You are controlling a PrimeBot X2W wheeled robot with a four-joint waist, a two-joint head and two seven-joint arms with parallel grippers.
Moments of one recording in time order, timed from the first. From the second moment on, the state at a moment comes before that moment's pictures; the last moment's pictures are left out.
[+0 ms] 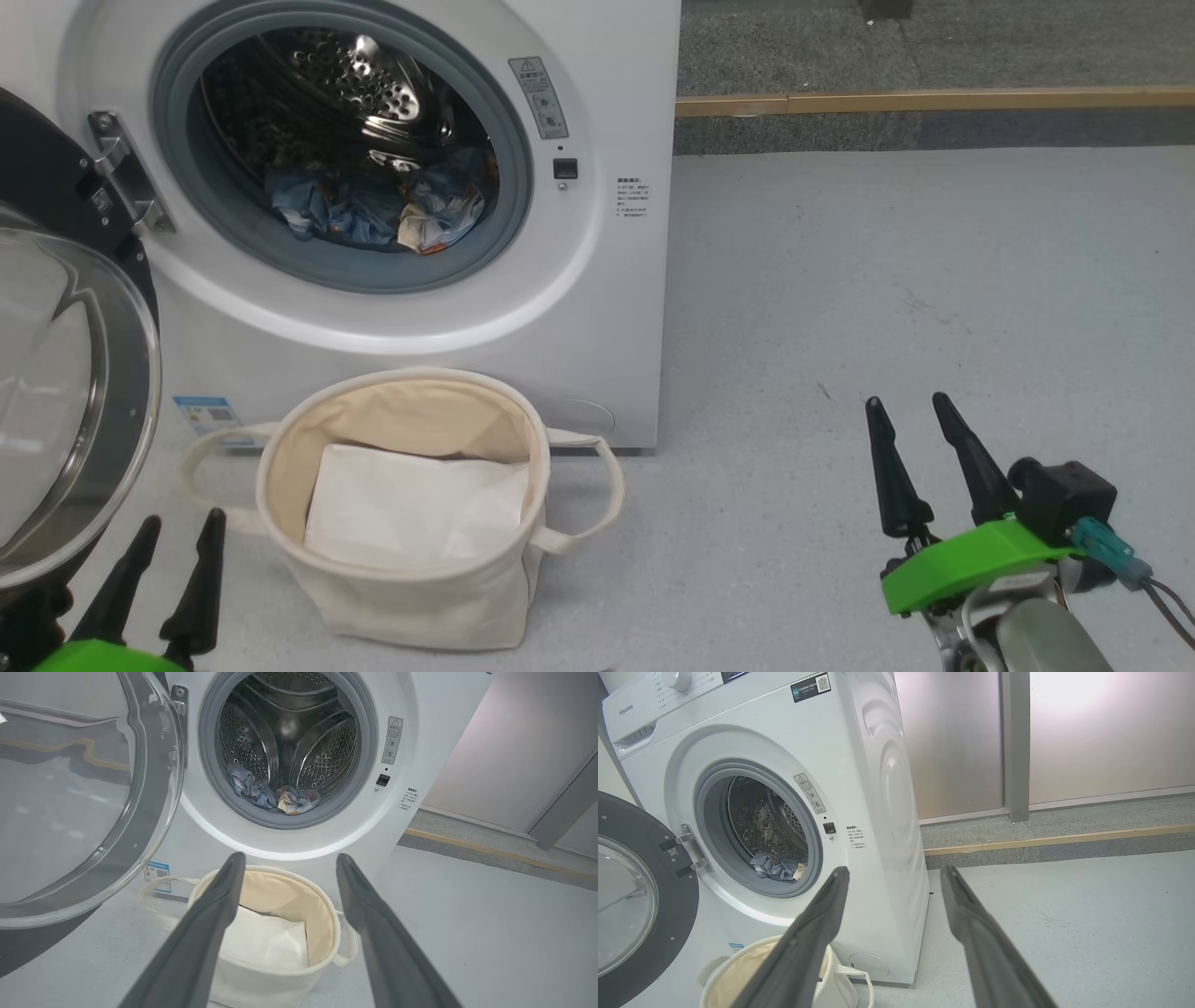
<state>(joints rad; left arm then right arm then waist) -0.04 0.45 -0.11 0.27 -0.71 -0.13 -0.17 -0.18 -0.10 0.11 0.30 0.30 0.12 -0.25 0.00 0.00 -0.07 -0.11</state>
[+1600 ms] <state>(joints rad) -0.10 0.47 -0.21 0.33 -0.74 -0.12 -0.23 -0.16 -0.09 0.12 0.31 0.30 0.12 -0.25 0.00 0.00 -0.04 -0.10</state>
